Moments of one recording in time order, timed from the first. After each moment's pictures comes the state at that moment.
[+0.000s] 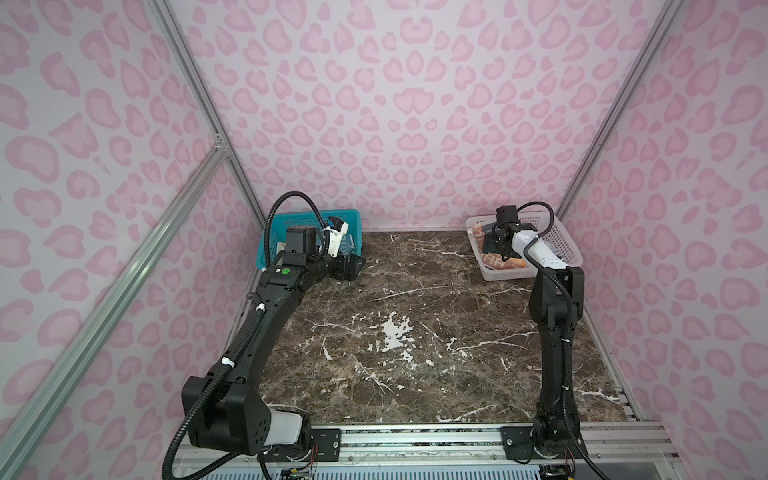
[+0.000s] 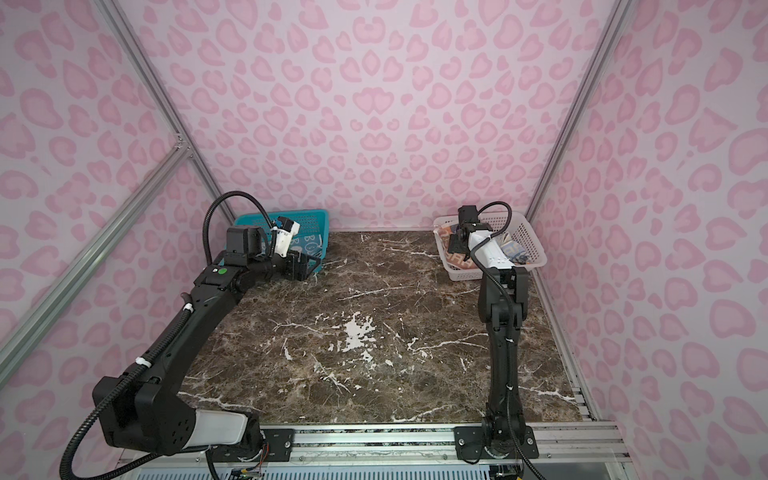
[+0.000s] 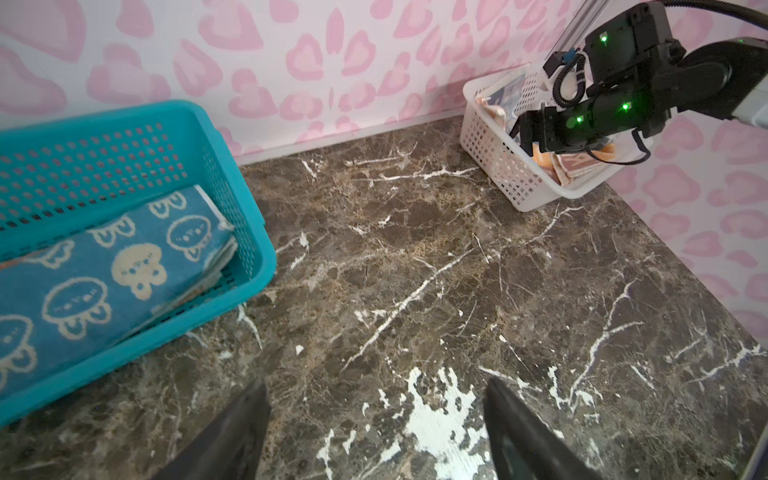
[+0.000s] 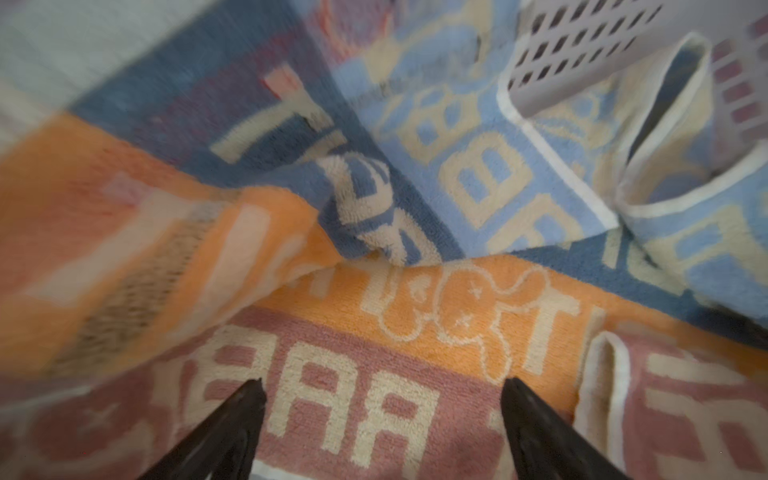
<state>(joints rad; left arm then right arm) -0.18 1.37 1.24 -0.52 0.41 0.02 0.03 2.45 2.17 -0.79 0.22 0.24</state>
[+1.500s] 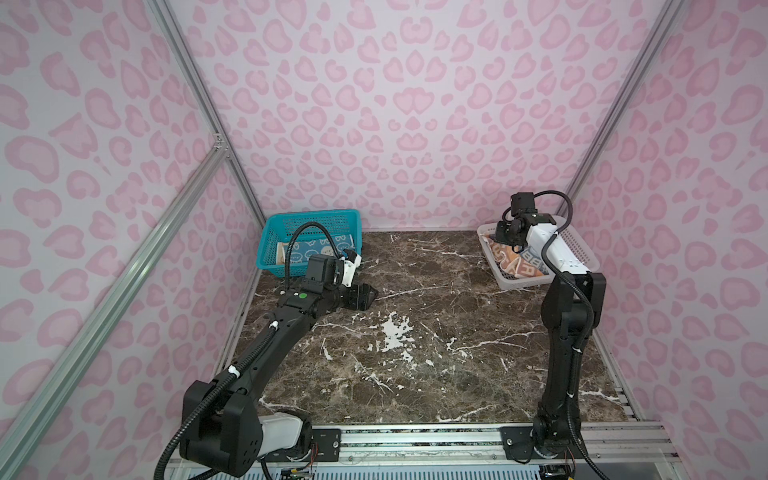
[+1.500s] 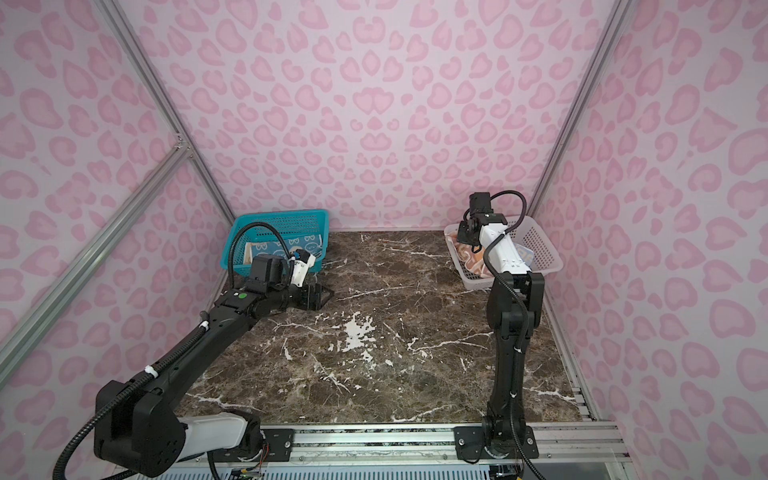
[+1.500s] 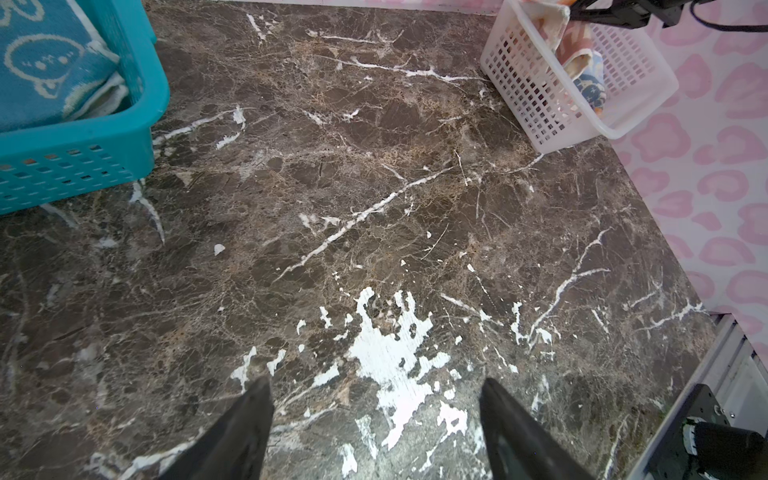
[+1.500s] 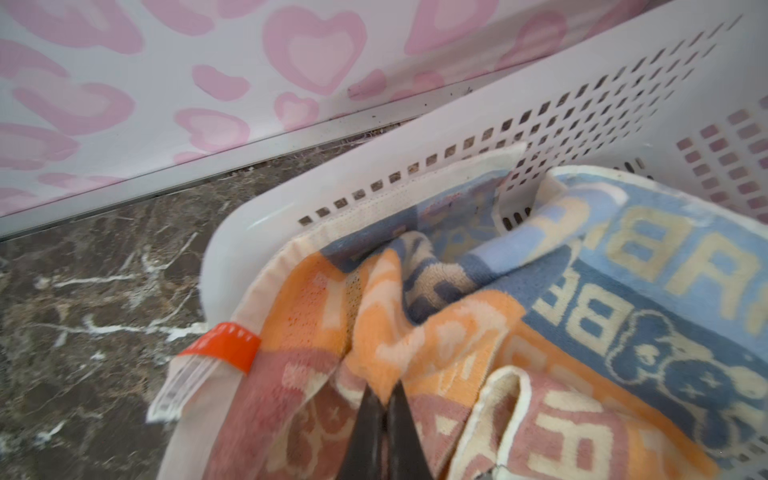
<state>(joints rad) -0.28 1.30 1.00 -0.48 0.37 -0.13 0.01 2.20 2.06 -0.76 0.06 0.26</state>
